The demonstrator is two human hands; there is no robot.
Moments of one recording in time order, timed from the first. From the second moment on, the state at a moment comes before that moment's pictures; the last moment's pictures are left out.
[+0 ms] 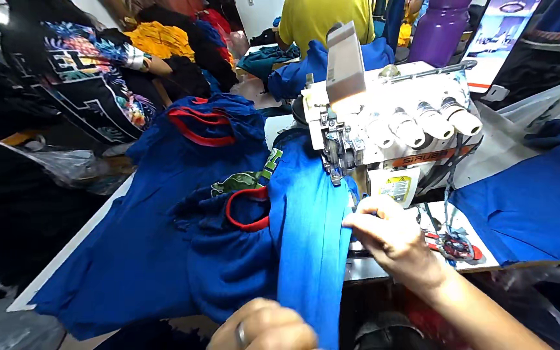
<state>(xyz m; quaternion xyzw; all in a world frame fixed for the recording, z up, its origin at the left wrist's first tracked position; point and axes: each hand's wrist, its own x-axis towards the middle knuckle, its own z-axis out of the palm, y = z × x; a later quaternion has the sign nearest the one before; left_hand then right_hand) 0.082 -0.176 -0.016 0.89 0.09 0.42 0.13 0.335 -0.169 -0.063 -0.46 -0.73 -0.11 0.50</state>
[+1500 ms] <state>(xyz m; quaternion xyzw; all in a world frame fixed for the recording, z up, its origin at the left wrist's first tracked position) 0.152 -0.142 -0.049 0.86 0.19 0.48 0.04 0.330 -0.223 -0.034 -0.40 -0.76 -0.16 0.49</state>
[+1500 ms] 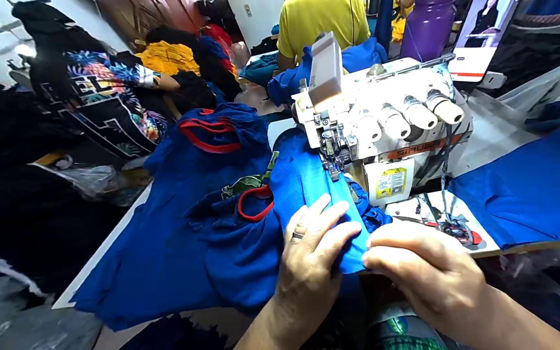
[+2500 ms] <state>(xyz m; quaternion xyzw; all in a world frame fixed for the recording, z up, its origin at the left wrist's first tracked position) 0.134 -0.046 -0.023 0.92 0.20 0.32 0.06 0.335 -0.147 -0.050 -0.54 -0.70 -0.14 0.44</state>
